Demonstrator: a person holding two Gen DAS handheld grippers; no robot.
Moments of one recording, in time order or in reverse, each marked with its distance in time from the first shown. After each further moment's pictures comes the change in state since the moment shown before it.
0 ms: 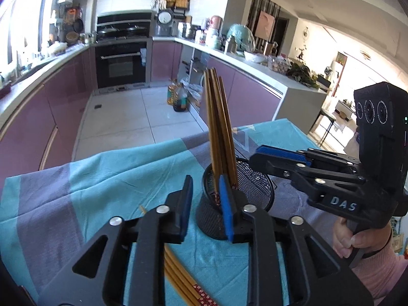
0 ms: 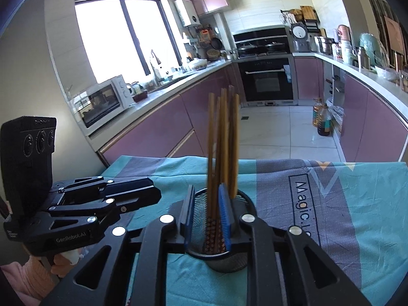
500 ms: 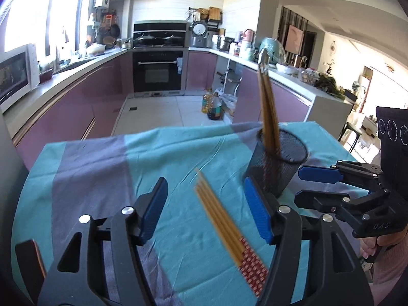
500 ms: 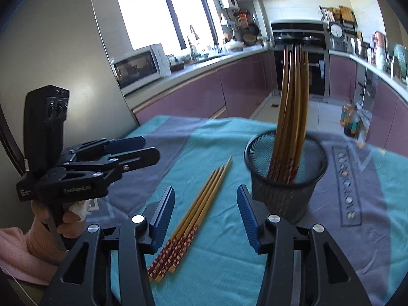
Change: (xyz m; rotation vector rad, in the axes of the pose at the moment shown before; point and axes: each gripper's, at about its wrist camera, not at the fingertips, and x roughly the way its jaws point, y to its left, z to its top) left arm -0.060 0.042 -0.081 -0.075 -0.051 0.180; right arm 0.009 0.056 -0.064 -0.120 0.130 0.117
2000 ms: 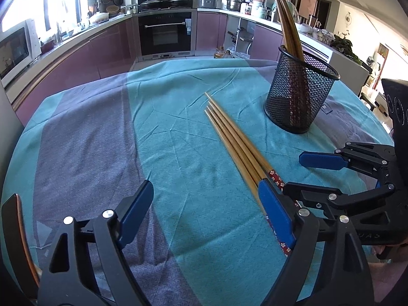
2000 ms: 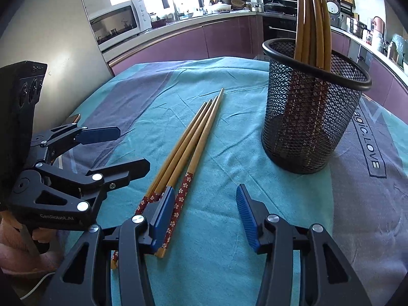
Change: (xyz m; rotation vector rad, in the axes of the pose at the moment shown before) left arm 0.055 -0.003 -0.072 0.008 0.228 0.068; right arm 0.056 0.013 -0.043 -0.003 0.206 -0.131
